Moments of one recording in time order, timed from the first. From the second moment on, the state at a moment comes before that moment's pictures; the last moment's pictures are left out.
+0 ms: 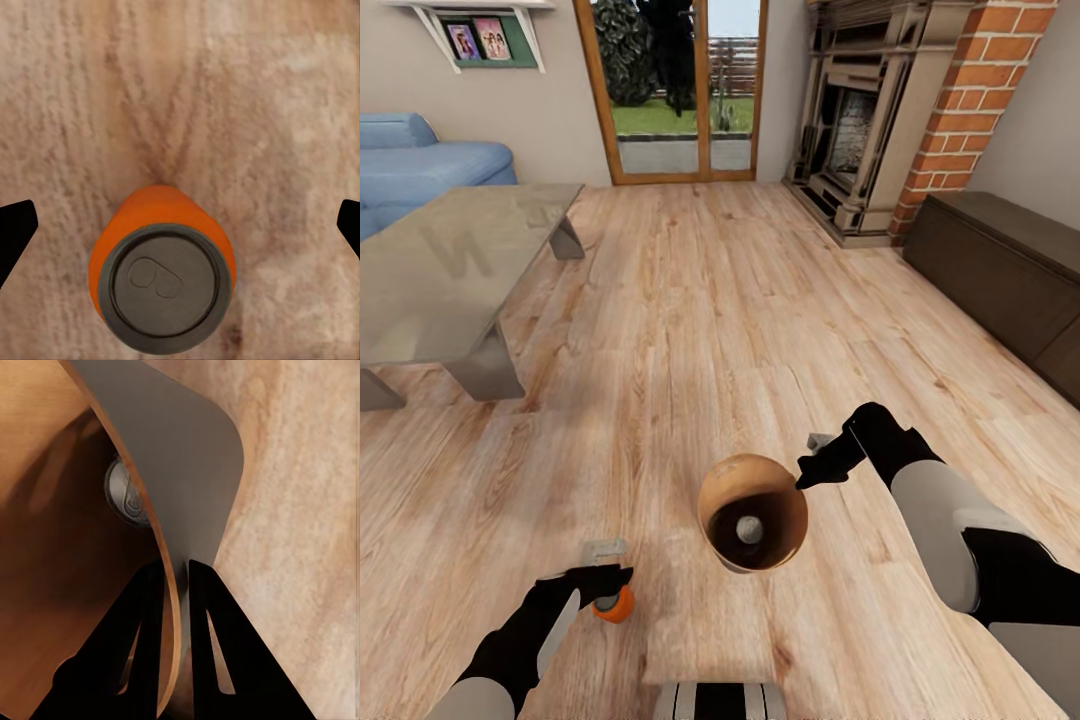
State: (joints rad) left arm -0.51 0.04 -0.02 -0.72 0.13 0.42 -0.05; right arm -1.16 -0.03 -0.10 -0.40 0.65 1.03 0.98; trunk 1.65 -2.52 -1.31
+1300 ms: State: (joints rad) left arm -0.51 0.04 -0.02 -0.72 0.13 0.42 -0.06; right arm -1.16 -0.03 -0.10 -0.39 0.64 1.03 0.98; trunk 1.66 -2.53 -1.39
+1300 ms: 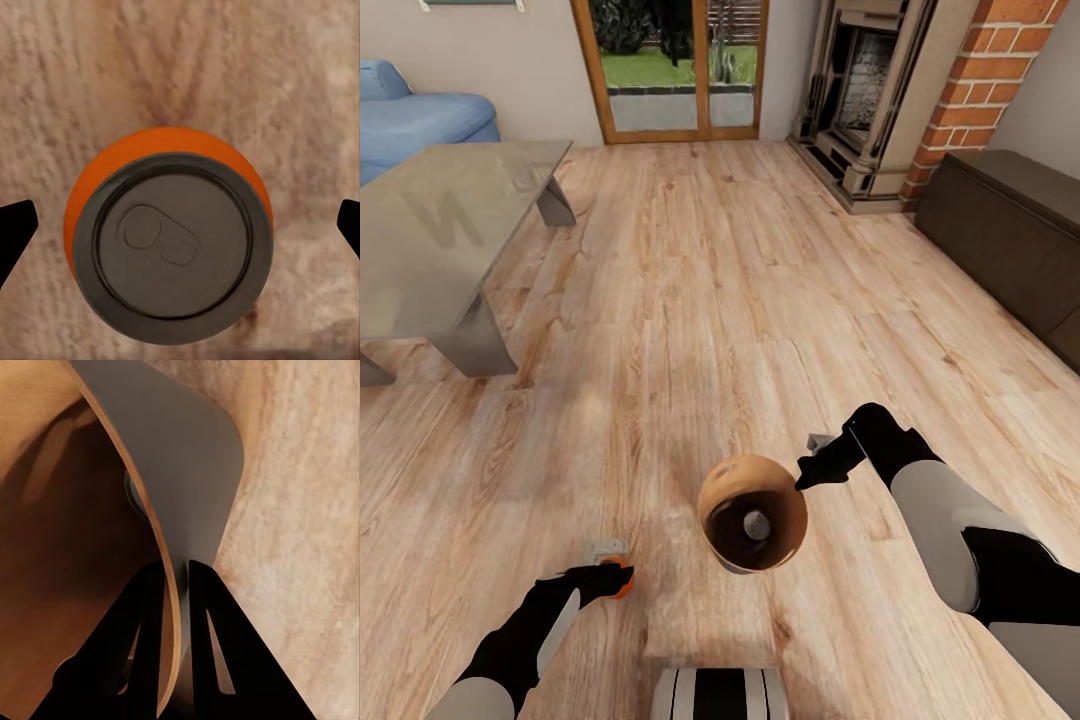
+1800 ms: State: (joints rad) left arm -0.51 0.04 -0.02 -0.72 0.13 0.42 -0.06; right arm -1.19 -0.05 -0.09 -0.39 0.63 1.05 1.02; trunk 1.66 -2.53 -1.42
